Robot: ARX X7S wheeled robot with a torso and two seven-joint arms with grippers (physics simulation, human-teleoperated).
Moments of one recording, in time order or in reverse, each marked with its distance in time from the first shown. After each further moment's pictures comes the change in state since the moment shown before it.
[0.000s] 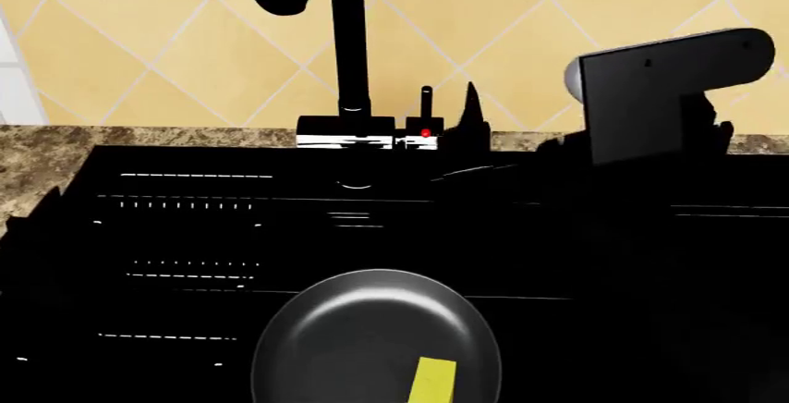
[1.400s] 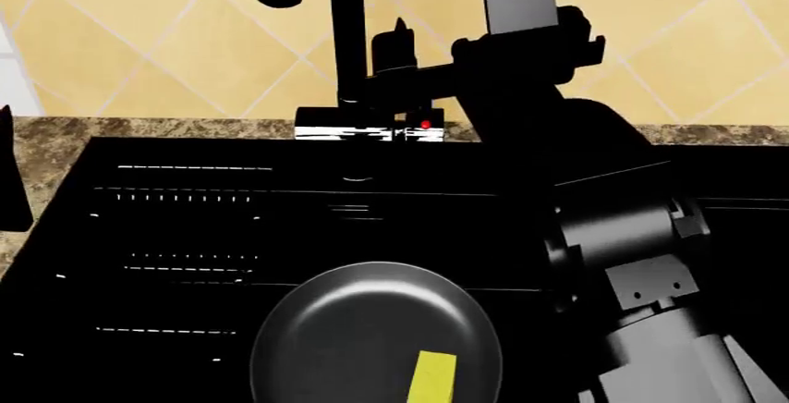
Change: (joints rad) left arm -0.160 -0.038 -0.009 0.015 -0.043 -0.051 -0.040; right arm 0.371 -0.431 -0.137 0.953 -0.232 -0.236 -0.377
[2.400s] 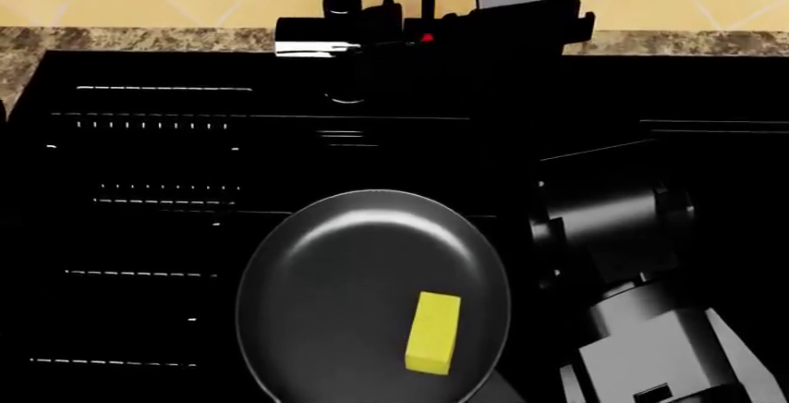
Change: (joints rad) left arm -0.017 -0.014 0.006 -0.004 -0.015 -0.005 -0.009; right arm 0.056 -0.045 -0.002 0.089 -0.007 -0.040 -0.025
